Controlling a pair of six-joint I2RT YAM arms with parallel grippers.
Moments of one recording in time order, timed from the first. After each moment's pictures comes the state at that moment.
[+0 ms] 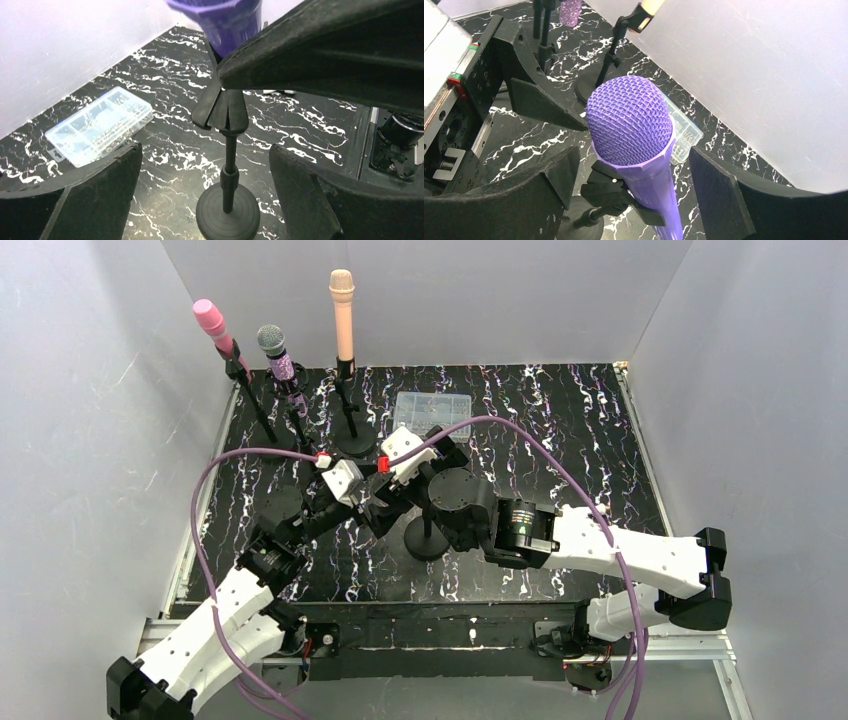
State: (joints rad) left arm -0.58 0.70 0.55 0.20 0.41 0.04; right arm 1.39 1.35 1.39 -0.21 0.77 -0.28
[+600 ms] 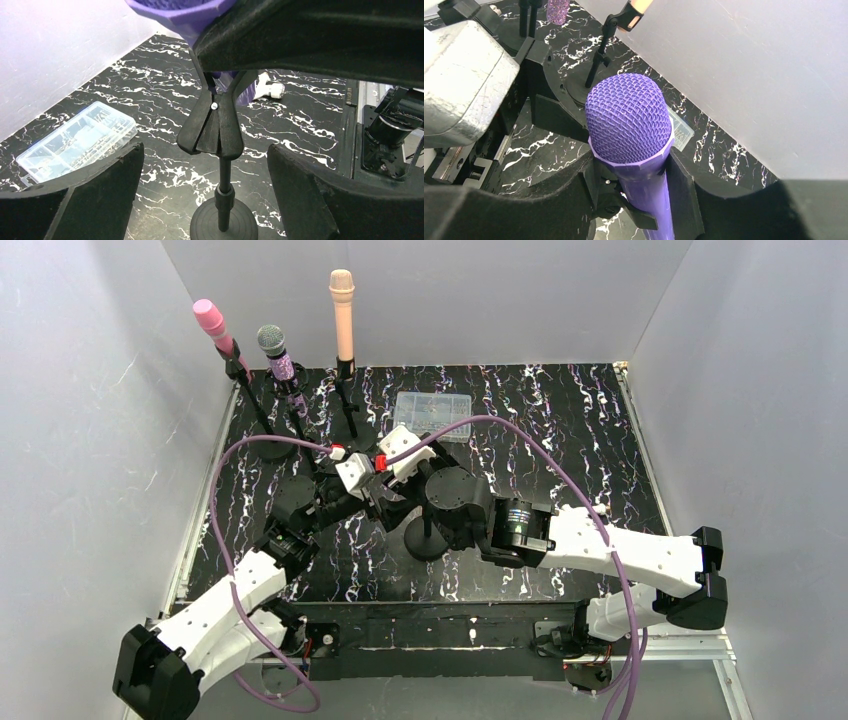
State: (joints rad) left arm -0.58 0.86 0.55 0.40 0.51 0.01; right arm 1.38 1.36 1.39 -0.19 0.82 -0.31
